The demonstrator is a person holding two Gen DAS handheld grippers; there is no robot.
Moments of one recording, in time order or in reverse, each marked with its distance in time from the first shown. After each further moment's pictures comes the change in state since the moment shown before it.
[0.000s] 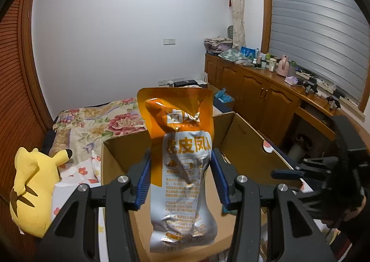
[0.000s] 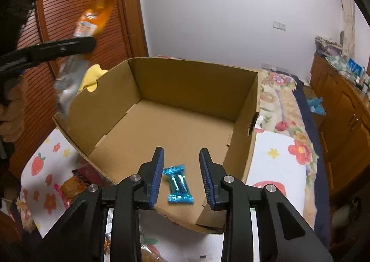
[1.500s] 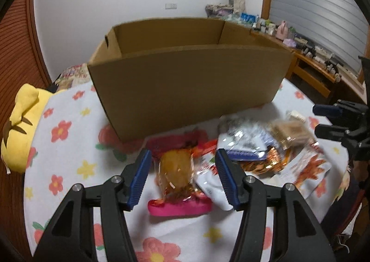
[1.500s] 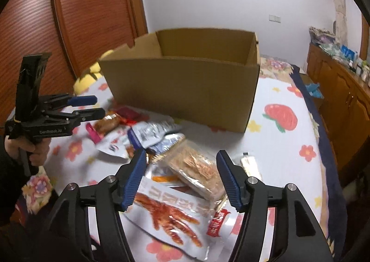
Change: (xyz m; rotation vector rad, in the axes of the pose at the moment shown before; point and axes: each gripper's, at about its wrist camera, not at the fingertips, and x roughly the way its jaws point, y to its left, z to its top) left arm -0.039 -0.017 -0.191 -0.015 0.201 0.006; right arm -0.062 0.062 -0.118 0.025 0.016 -0.004
